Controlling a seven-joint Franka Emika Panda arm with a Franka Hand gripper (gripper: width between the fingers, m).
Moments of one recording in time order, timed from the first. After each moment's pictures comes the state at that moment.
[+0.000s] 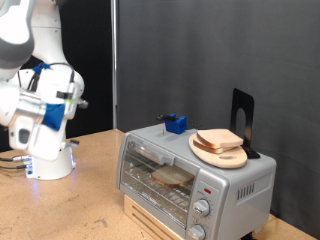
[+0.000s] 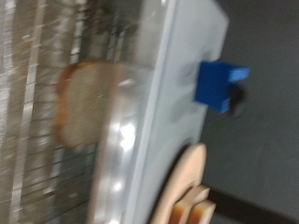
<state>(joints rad) -0.59 -0.03 -0.03 -2.34 0.95 1.54 -0.36</state>
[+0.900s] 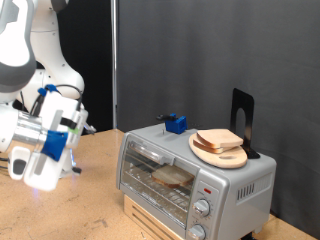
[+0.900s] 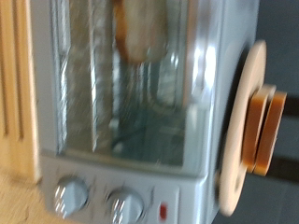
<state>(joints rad) -0.55 0.16 0.02 -2.16 1.05 1.71 -0.17</state>
